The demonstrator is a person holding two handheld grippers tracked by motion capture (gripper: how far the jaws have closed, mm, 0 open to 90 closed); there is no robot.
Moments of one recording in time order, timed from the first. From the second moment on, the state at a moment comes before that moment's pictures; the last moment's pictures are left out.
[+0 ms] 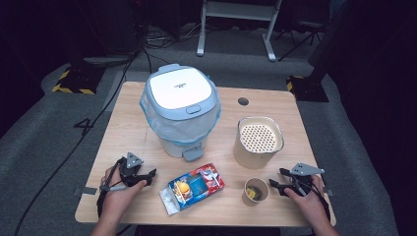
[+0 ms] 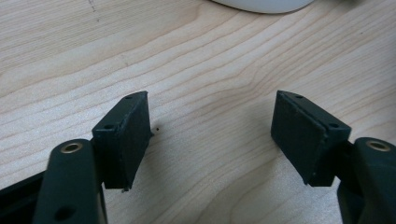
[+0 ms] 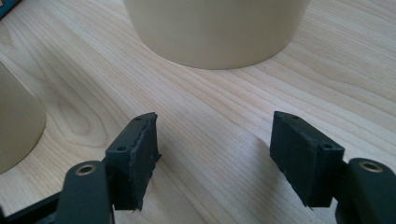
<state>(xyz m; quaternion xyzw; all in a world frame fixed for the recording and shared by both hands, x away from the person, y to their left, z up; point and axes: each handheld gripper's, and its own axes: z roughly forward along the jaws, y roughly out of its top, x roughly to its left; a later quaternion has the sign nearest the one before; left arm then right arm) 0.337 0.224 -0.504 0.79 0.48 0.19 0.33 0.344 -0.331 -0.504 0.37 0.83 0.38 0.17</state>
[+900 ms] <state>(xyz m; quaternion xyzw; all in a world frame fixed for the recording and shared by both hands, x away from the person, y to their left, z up) 0.331 0.234 -0.471 0.81 0.42 0.15 0.37 0.345 -0.332 -0.504 0.37 0.83 0.38 0.17</state>
